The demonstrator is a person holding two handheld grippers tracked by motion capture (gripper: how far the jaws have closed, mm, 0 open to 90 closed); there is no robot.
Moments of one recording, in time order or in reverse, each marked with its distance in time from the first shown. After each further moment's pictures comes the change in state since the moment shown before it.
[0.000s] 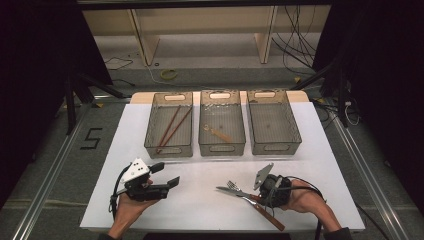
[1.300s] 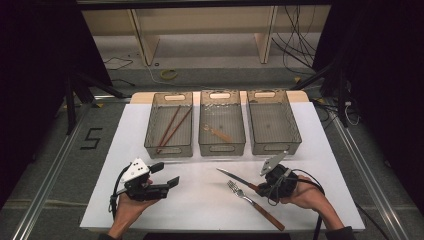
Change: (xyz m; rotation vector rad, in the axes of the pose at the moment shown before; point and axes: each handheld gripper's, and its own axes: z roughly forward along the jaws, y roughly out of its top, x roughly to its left) left arm 0.000 0.000 0.000 0.001 0.003 -0.001; right arm -0.016 -0.005 -0.021 -0.179 0.034 0.187
